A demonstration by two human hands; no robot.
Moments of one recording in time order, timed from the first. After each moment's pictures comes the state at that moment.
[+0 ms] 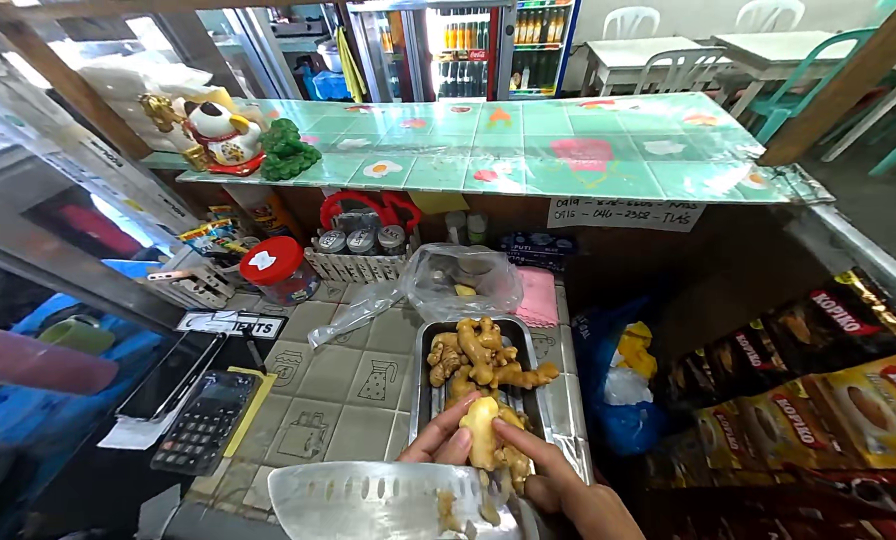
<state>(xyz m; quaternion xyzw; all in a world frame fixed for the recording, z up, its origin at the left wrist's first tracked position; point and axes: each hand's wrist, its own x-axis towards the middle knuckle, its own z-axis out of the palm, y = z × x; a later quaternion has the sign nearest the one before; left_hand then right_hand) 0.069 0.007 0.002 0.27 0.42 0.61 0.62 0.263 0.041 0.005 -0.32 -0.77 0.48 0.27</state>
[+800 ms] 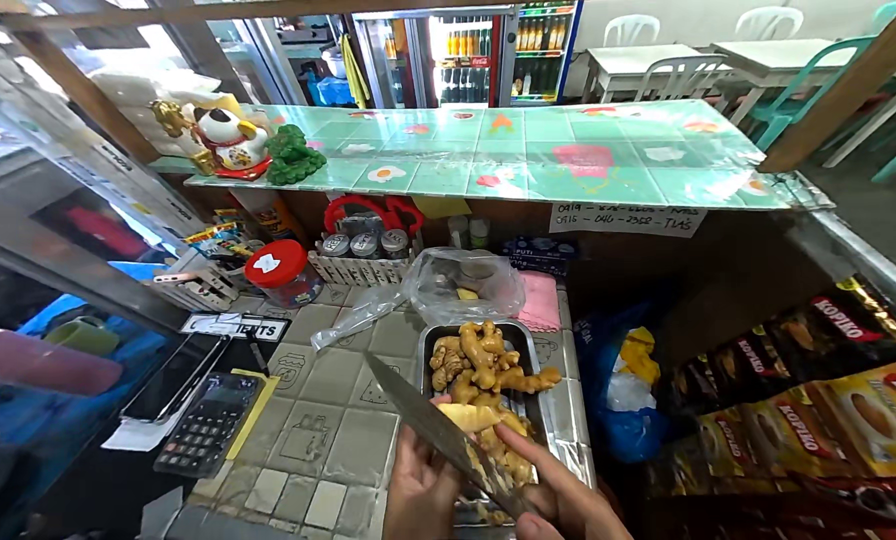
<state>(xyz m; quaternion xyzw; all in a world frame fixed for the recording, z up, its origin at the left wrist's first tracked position) 0.081 0.005 0.001 0.21 0.51 0.66 0.52 0.255 0.036 0.001 -0.30 -0.63 0.65 0.30</state>
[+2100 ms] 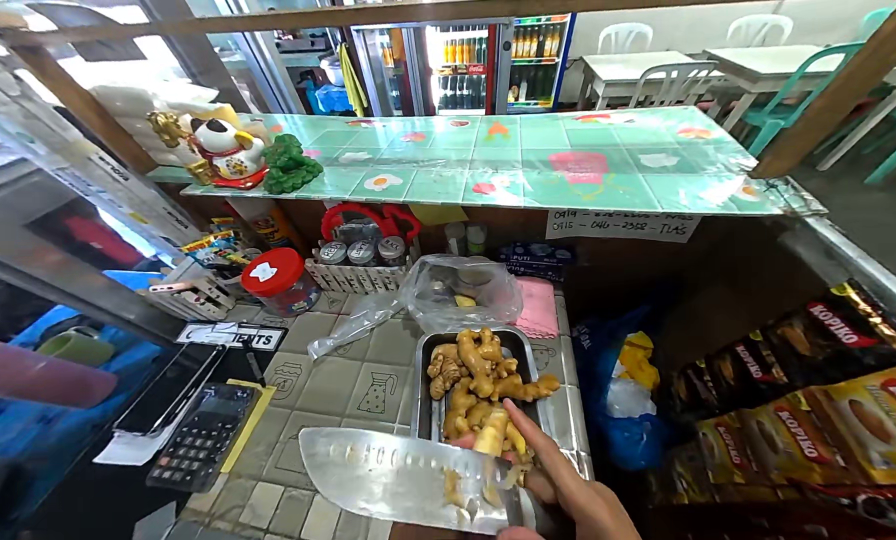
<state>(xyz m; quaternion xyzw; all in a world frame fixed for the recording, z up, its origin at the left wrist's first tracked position) 0.086 -0.015 0.018 0.11 0.37 0.66 0.65 0.258 0.051 0.000 -0.36 -0.76 0.46 0.27</state>
